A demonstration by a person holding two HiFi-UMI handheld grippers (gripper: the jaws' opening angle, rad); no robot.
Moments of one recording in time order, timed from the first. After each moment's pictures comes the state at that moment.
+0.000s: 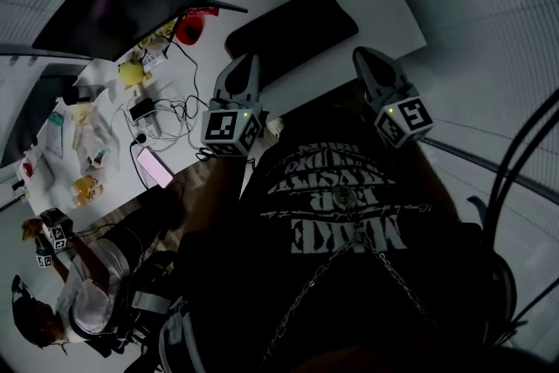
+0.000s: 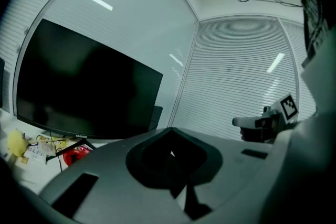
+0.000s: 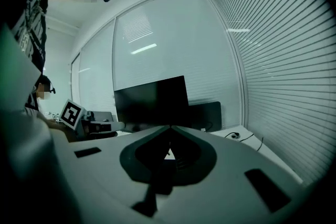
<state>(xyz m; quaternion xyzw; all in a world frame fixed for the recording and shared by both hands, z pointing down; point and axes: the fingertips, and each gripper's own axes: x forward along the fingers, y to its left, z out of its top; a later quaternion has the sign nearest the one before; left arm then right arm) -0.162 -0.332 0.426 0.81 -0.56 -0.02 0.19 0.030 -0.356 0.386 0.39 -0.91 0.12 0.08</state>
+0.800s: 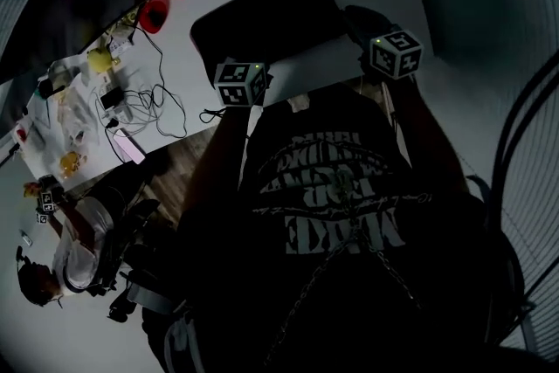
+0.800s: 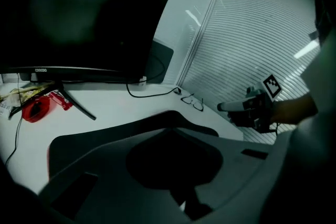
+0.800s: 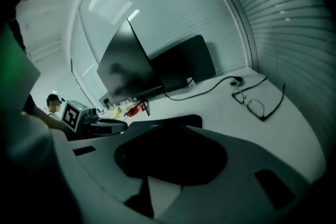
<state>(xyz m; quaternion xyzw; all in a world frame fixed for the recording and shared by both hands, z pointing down) -0.057 -0.458 0.644 0.75 -0.56 0.13 0.33 0.098 -0.538 0.618 0.26 -0.89 0.30 0.21</state>
